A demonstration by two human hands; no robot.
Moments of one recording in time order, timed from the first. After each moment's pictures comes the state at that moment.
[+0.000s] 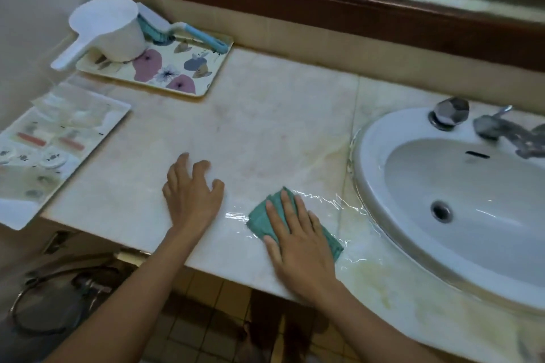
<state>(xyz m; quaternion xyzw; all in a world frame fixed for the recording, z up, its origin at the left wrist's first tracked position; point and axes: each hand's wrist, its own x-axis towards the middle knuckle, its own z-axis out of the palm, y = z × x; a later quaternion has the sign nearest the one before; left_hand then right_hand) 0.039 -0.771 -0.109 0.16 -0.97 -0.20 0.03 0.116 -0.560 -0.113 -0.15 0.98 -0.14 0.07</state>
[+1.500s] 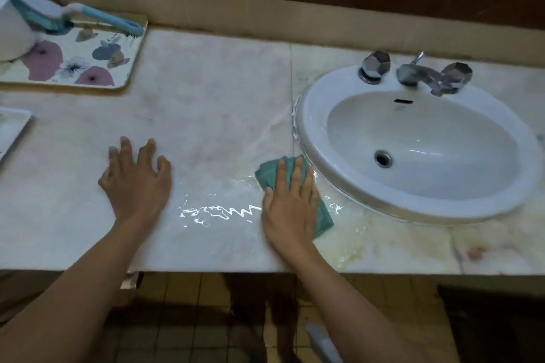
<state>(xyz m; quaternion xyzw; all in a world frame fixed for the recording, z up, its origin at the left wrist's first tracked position) 0.011 -0.776 -0.125 0.11 -0.98 -0.13 0.04 0.108 -0.541 -0.115 0.18 0.97 -0.14 0.03</state>
